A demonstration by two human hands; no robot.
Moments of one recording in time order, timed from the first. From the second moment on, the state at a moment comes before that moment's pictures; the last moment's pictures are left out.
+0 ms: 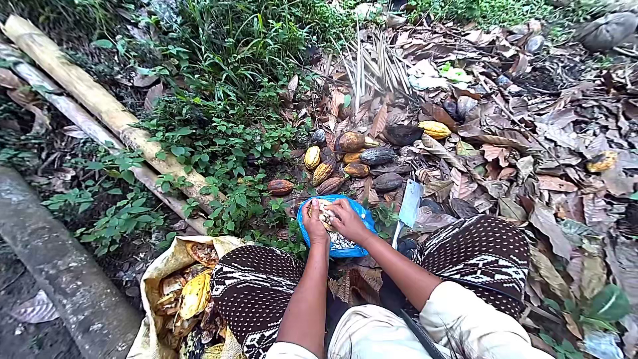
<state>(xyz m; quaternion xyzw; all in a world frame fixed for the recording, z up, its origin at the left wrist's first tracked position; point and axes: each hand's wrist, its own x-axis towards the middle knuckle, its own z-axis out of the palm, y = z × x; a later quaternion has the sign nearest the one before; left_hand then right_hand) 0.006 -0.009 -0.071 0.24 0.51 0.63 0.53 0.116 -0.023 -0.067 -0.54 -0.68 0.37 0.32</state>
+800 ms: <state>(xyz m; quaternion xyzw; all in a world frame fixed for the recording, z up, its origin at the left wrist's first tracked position) 0.004 -0.012 -0.078 0.41 0.57 0.56 0.44 0.104 -0.021 -0.084 -0.59 -0.70 0.31 0.24</state>
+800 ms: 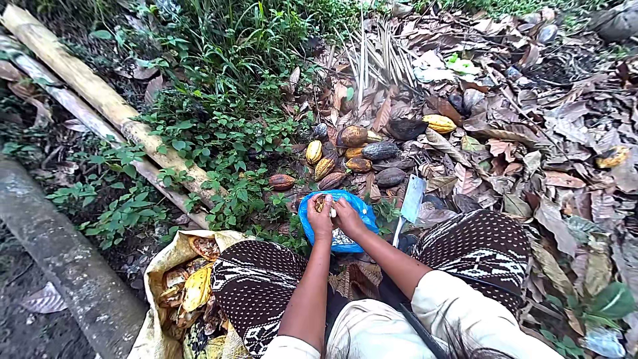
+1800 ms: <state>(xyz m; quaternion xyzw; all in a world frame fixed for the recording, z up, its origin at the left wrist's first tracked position) -0.003 -0.014 -0.077 0.23 0.47 0.63 0.57 0.095 -0.022 -0.041 -0.58 -0.71 0.35 0.20</state>
